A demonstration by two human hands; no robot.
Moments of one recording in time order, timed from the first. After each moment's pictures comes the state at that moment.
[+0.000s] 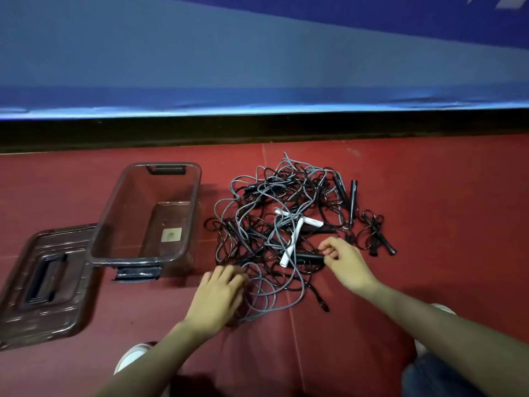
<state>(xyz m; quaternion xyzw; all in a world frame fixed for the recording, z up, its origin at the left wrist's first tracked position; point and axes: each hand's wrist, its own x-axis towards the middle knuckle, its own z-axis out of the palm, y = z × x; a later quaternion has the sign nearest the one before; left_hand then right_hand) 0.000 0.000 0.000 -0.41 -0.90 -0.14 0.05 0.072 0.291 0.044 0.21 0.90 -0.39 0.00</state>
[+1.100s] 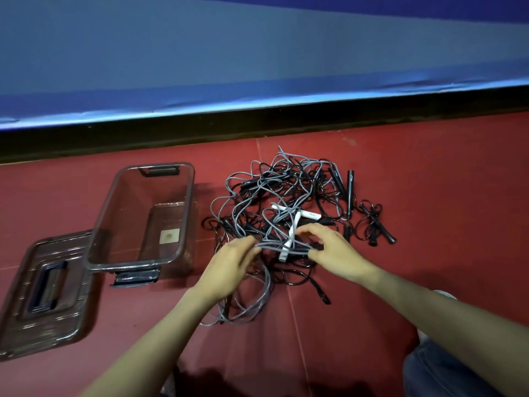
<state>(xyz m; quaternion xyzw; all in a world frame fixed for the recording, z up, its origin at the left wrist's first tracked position) -0.027 0.047 0.060 -0.39 -0.85 -0.34 -0.09 0.063 0.273 0.083 0.12 0.88 -0.45 0.06</state>
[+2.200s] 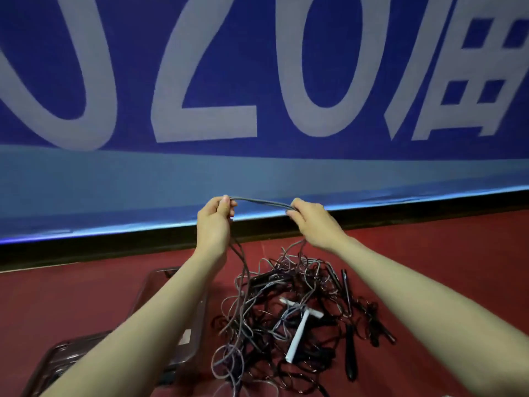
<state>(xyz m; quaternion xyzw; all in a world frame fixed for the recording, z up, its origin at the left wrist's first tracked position) -0.099 0.087 0.309 -0.14 -0.65 -0.74 0.05 -0.035 0.275 0.304 0.06 0.95 -0.24 -0.17</state>
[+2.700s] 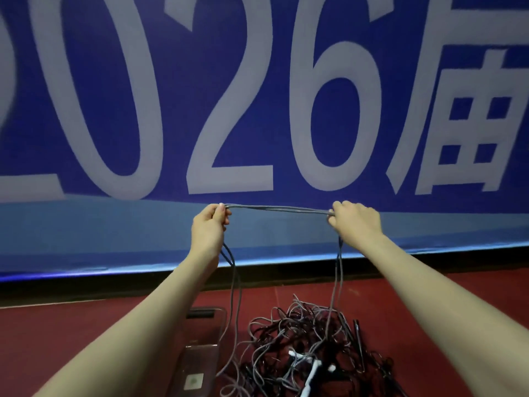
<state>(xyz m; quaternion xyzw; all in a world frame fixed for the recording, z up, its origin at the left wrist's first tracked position) -0.092 0.044 0.396 -0.15 -0.67 -0.71 0.12 -0.004 0.305 0.411 0.18 0.95 0.09 -0.25</state>
